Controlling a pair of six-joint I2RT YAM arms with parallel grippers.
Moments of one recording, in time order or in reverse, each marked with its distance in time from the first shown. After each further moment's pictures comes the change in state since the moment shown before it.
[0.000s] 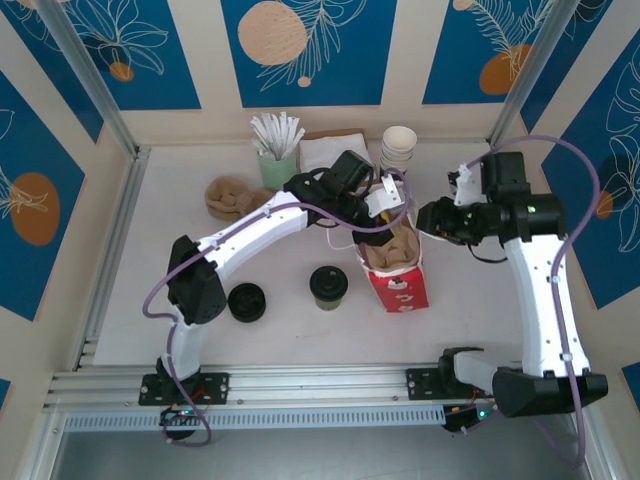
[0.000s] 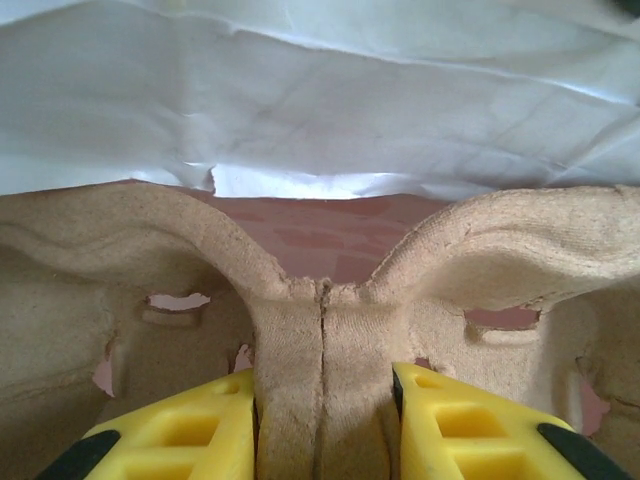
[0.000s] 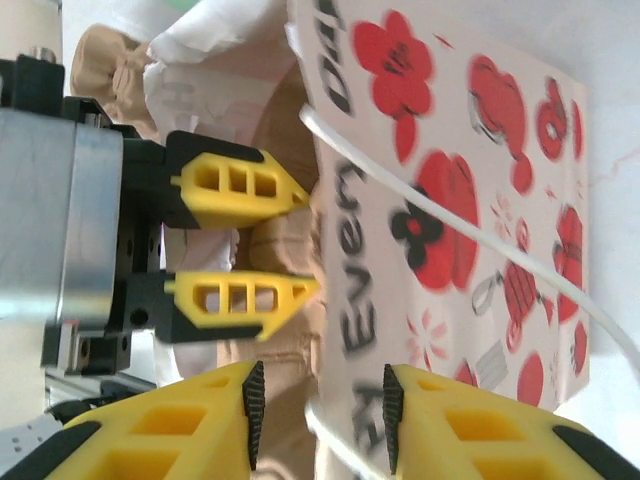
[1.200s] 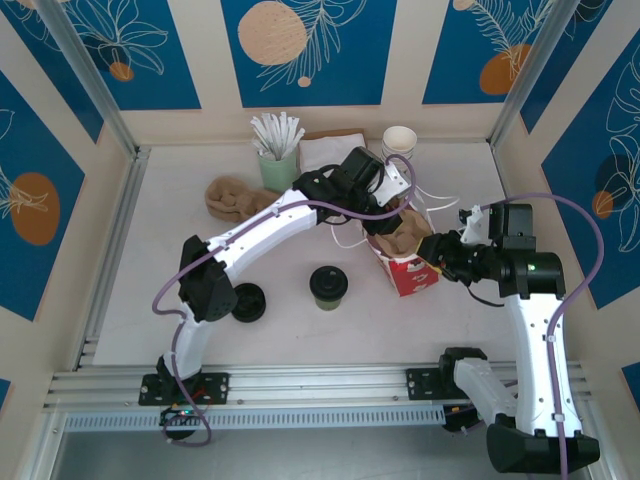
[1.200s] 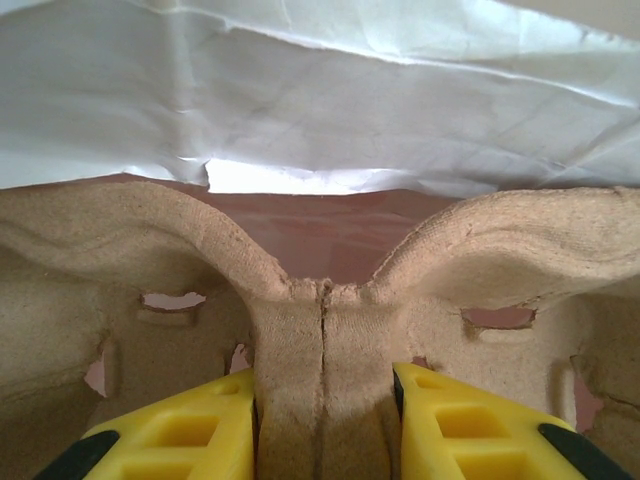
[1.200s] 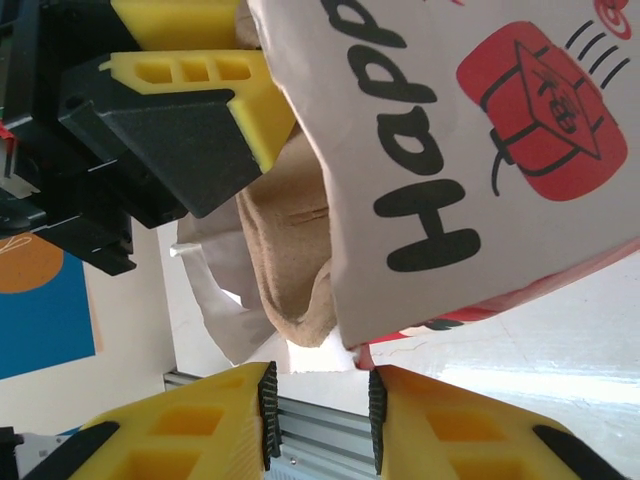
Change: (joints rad) left arm -0.025 0.070 0.130 -0.012 -0.195 -0.231; right arm -0.074 -0.290 -0.370 0.156 -0.165 0.243
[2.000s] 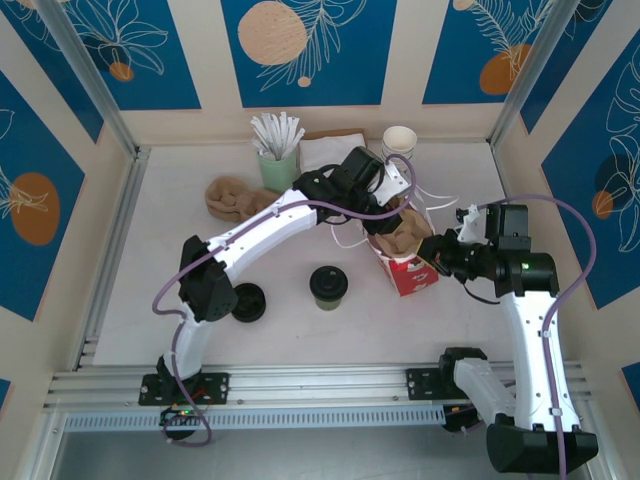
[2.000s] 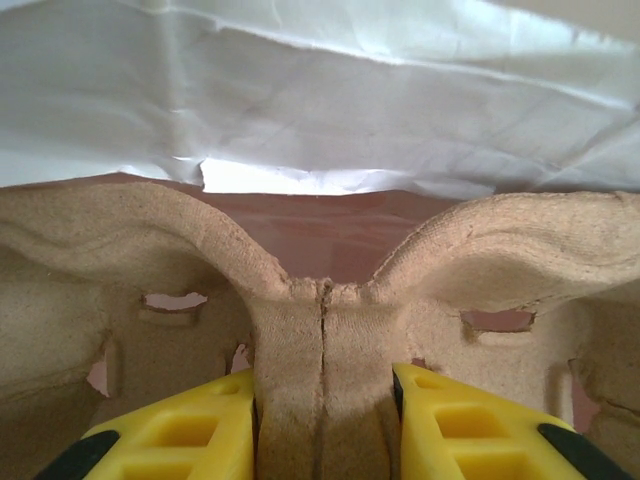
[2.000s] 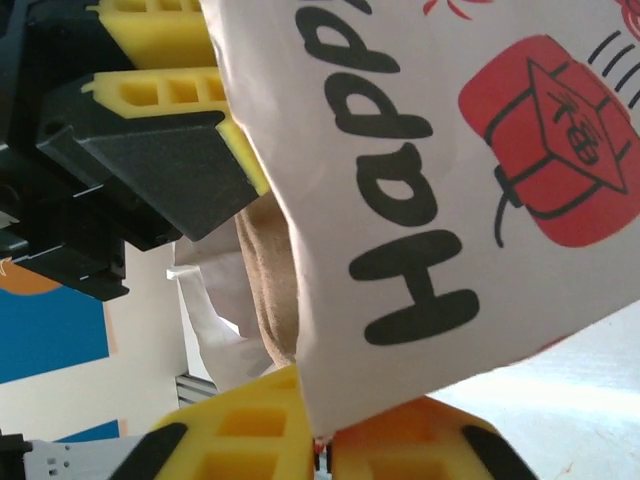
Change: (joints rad) left arm -0.001 0.002 0.004 -0.001 -0.011 -0.002; right arm -0.005 0.001 -0.065 0.095 -0.048 0.024
